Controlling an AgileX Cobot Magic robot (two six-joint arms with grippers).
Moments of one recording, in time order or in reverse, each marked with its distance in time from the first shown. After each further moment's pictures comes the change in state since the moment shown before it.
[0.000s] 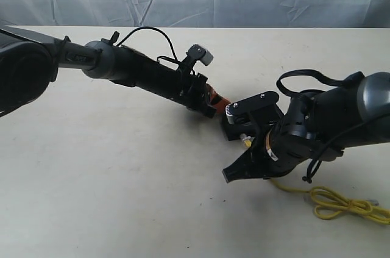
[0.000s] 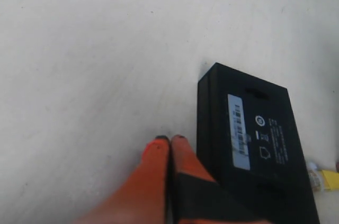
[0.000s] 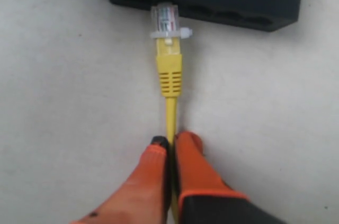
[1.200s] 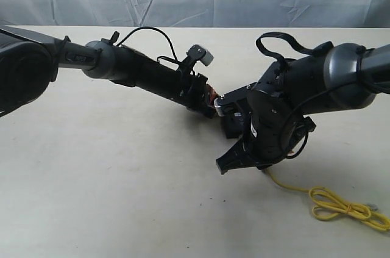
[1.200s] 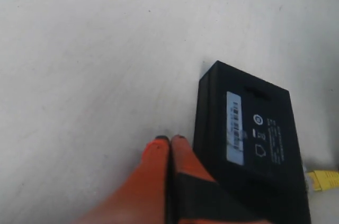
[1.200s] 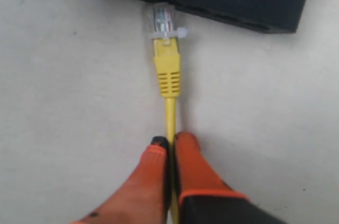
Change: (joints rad) left arm 0.000 0.000 0.000 0.002 0.004 0.002; right arm 0.000 0.072 -0.216 0.241 0.295 -0.277
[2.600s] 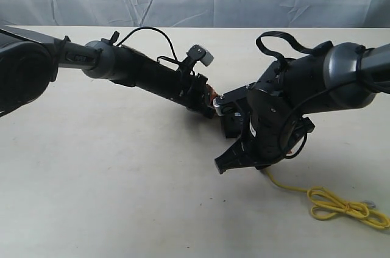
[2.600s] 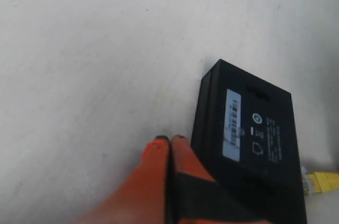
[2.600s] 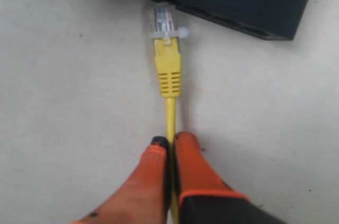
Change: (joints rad) left arm 0.000 0.000 0.000 0.006 0.004 0.001; right arm 0.000 0.000 -0.002 0.015 -0.002 -0.005
